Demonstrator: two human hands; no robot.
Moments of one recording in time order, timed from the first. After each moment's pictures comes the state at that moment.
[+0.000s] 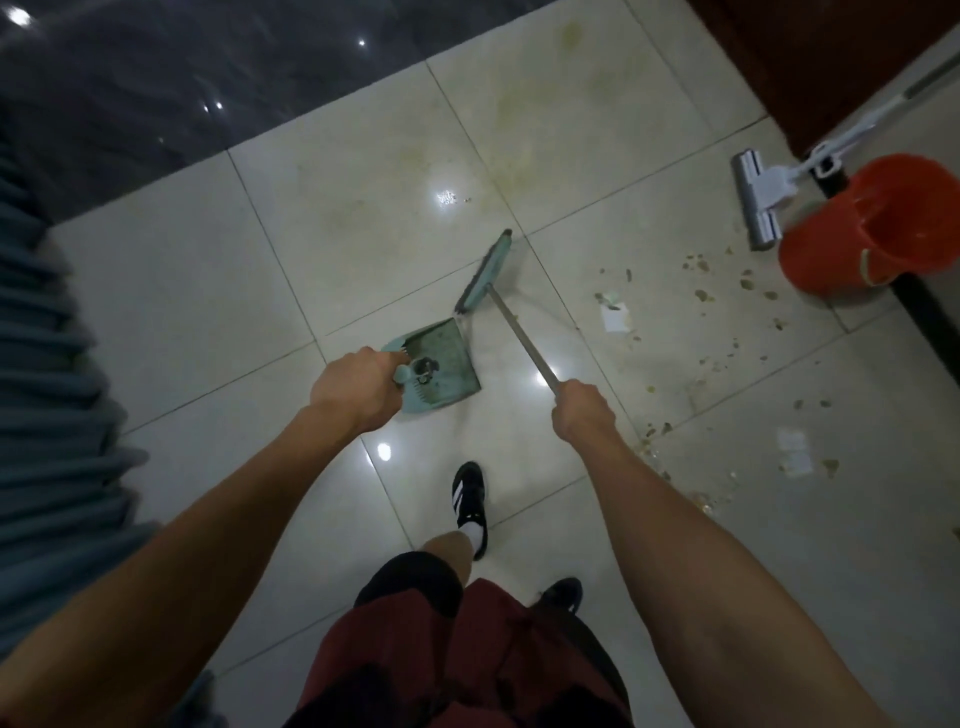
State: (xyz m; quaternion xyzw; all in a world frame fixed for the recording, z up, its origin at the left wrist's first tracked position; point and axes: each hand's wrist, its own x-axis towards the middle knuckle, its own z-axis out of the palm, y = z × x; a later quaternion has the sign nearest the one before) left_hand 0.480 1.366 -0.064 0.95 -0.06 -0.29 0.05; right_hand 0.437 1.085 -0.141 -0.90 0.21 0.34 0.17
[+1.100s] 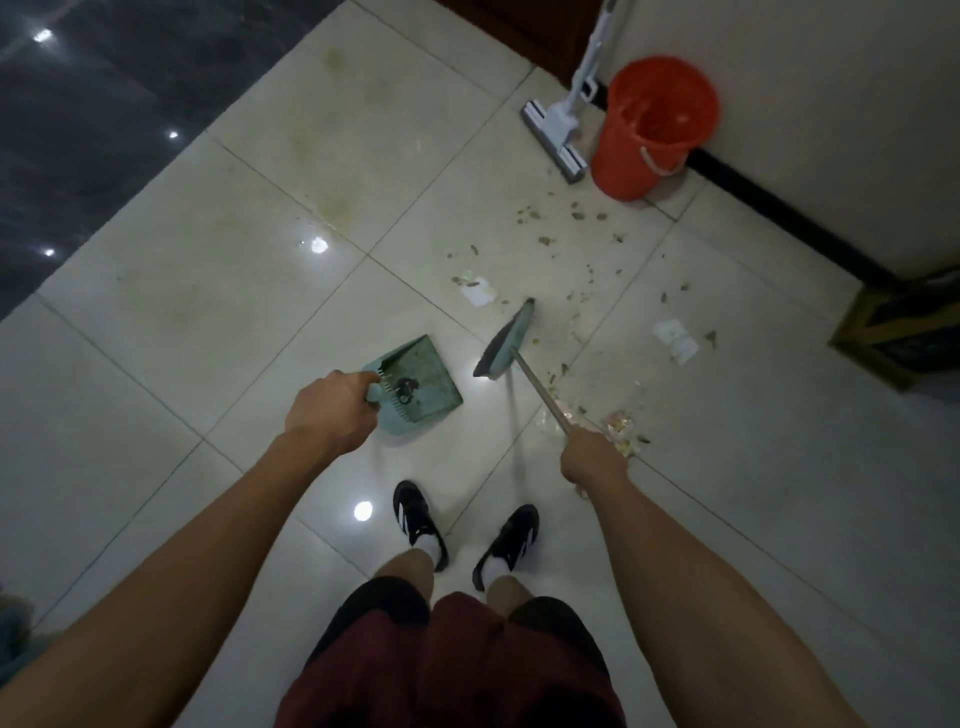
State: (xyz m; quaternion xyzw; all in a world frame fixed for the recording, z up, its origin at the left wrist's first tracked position) left_hand 0.436 1.161 -0.073 0.94 -0.23 -0.27 -0.01; right_hand 0.238 0.901 -0.135 -0.81 0.42 0.38 0.19
